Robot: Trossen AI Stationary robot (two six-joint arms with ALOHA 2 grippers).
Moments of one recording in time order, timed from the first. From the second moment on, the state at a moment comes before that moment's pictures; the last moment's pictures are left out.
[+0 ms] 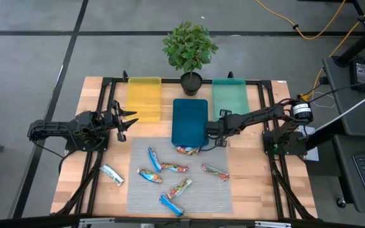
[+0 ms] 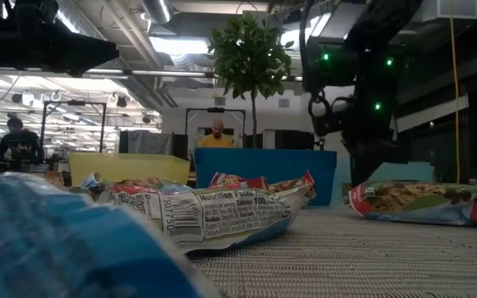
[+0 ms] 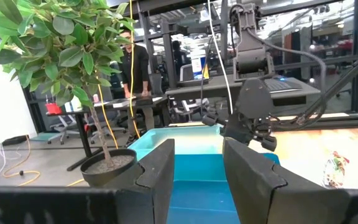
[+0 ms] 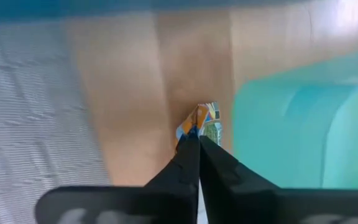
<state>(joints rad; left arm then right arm) 0.02 0.02 0.04 0.13 -0.27 0.17 0.01 1.71 0.95 -0.73 0.41 0.14</state>
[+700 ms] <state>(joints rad) 0.02 0.02 0.04 0.13 -0.27 0.17 0.21 1.71 1.34 -1.18 0.56 0.34</state>
